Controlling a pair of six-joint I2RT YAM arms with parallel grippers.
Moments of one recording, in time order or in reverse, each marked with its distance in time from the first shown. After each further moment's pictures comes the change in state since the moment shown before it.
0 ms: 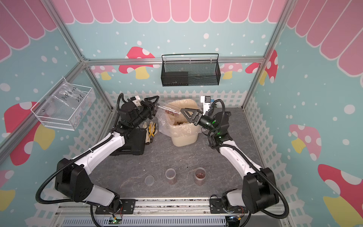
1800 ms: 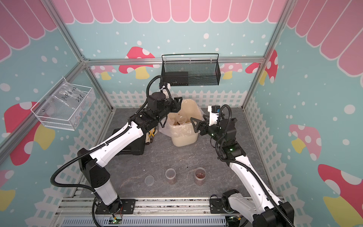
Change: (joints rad) left arm -0.289 0.264 0.565 -0.526 -0.433 1.015; right arm 0.000 -0.288 -0.074 -0.557 0.393 -0.562
